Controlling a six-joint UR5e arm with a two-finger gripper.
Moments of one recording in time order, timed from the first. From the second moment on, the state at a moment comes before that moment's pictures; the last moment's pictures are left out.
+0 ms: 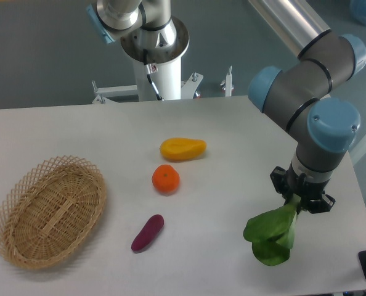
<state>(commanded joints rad) 2.61 -2.16 -1.20 -1.25 1.55 1.32</state>
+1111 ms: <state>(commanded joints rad) 2.52 -2.00 -1.63 -0.97 1.55 1.44</state>
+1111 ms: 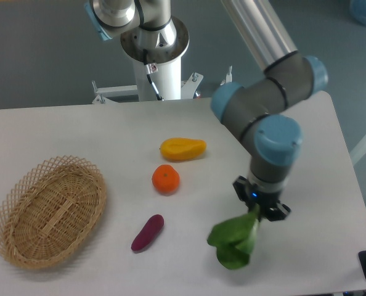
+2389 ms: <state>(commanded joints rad) 2.45 -1.94 -1.76 -0.97 1.55 1.62</state>
